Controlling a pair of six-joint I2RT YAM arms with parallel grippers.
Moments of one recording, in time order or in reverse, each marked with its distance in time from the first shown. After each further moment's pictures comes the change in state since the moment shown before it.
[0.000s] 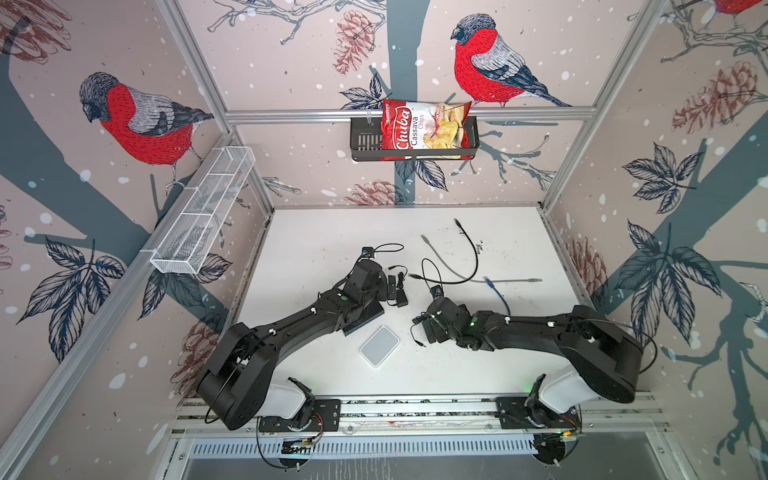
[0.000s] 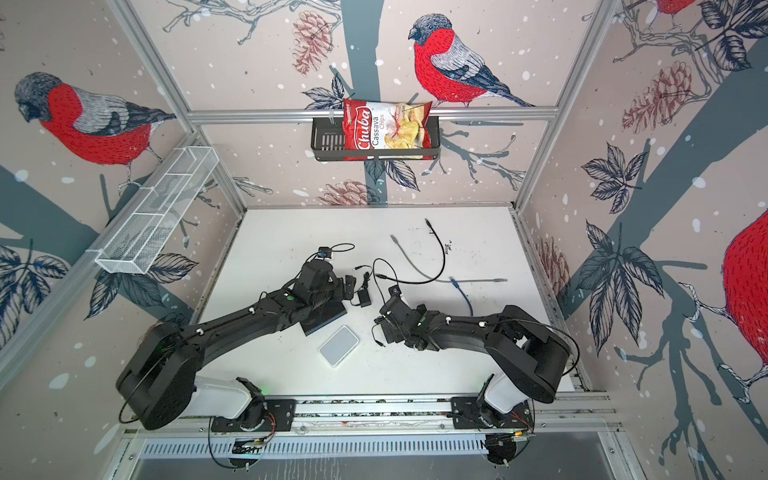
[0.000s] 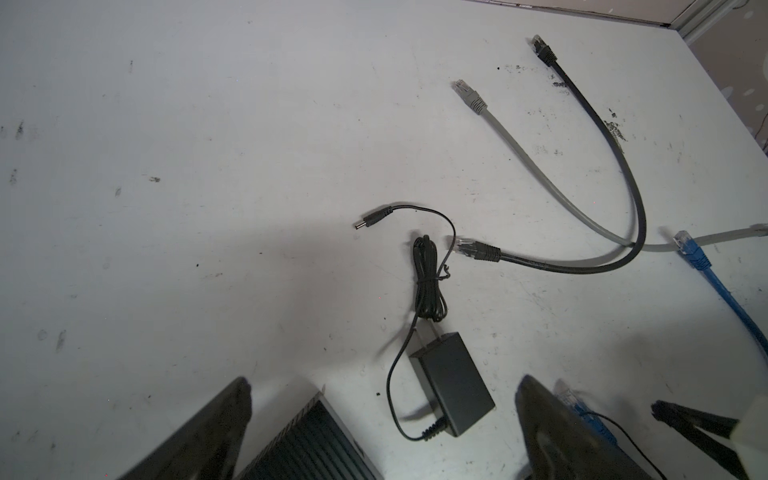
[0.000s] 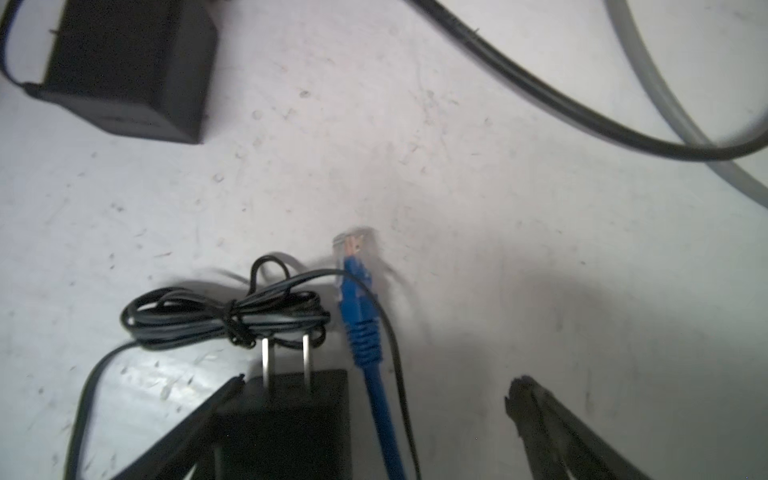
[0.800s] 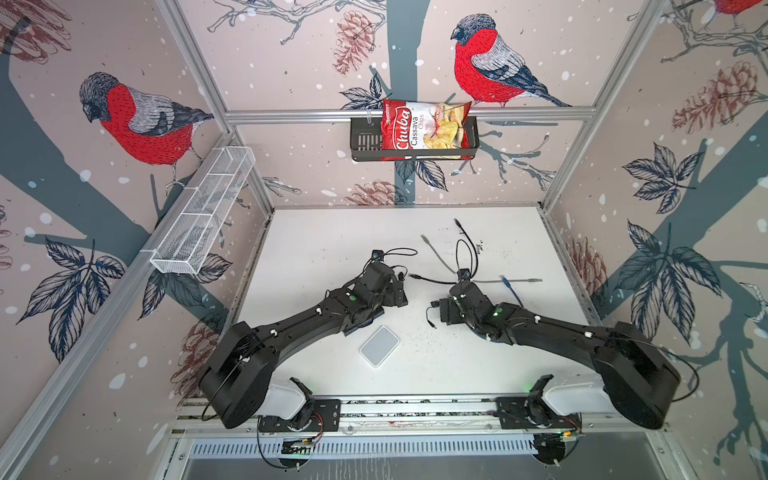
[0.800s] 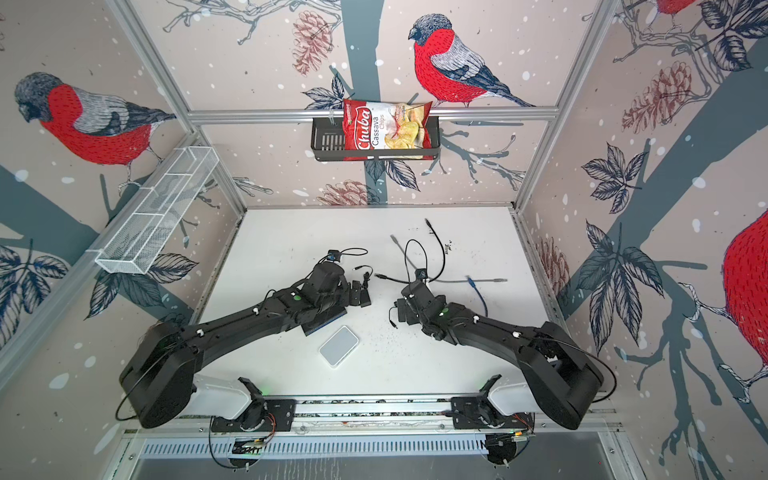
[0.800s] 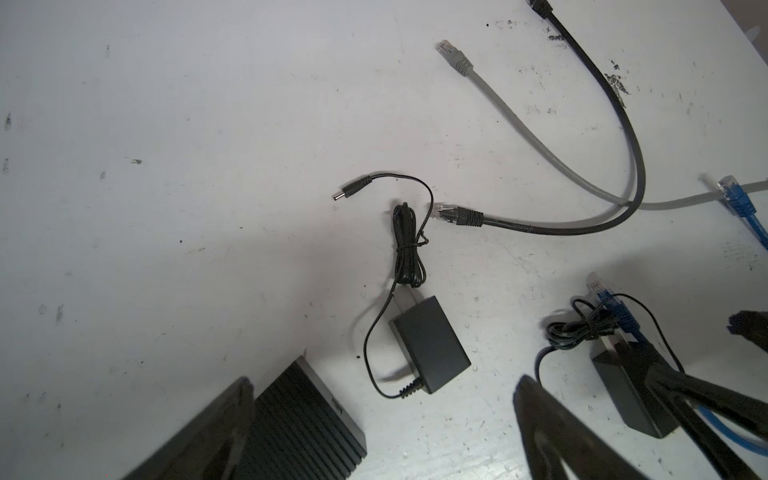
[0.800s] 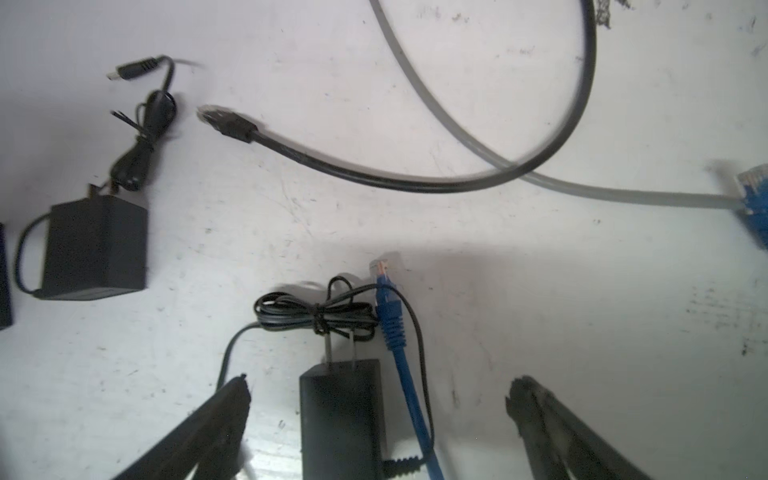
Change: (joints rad) left arm -0.090 0.021 0.077 -0.148 -0.063 -0.028; right arm -0.153 -0.210 -0.026 -0.031 -0.033 0.077
